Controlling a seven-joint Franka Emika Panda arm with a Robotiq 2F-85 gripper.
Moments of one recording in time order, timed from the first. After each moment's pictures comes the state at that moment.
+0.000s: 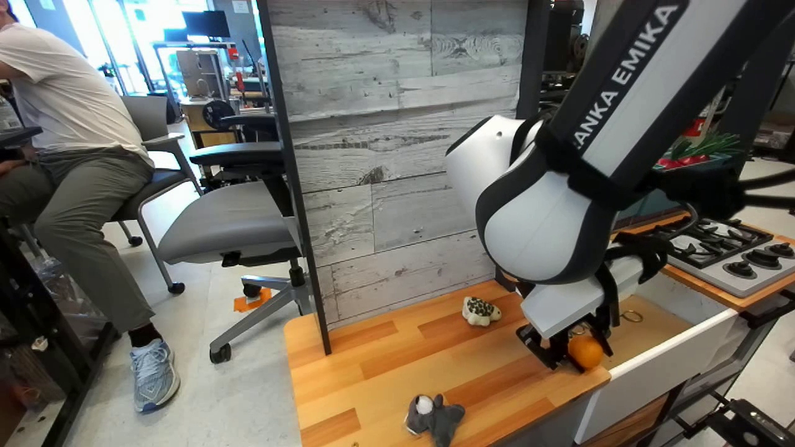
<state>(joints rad) 0.43 1.06 -0.19 -1.66 -0.23 2.23 0.62</state>
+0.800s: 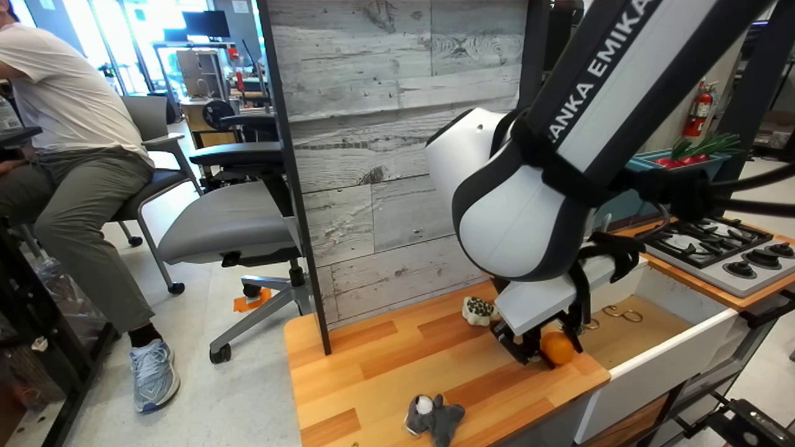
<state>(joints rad) 0.43 1.07 -0.16 -1.61 -0.23 2.25 0.62</state>
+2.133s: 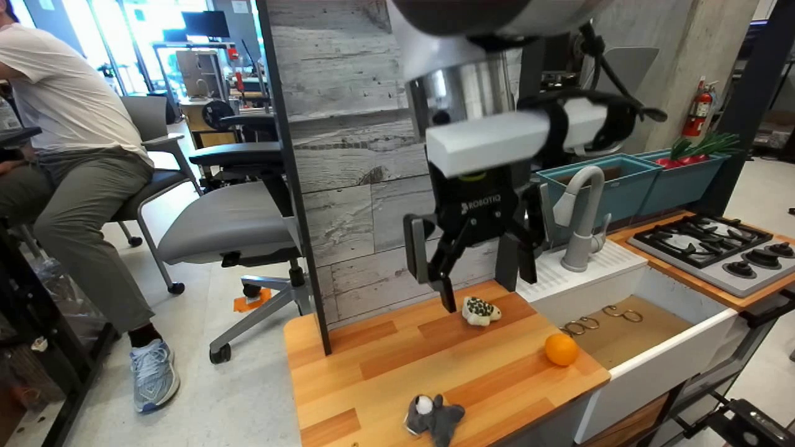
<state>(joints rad) 0.36 0.70 0.04 -1.79 -0.07 2.21 0.50</state>
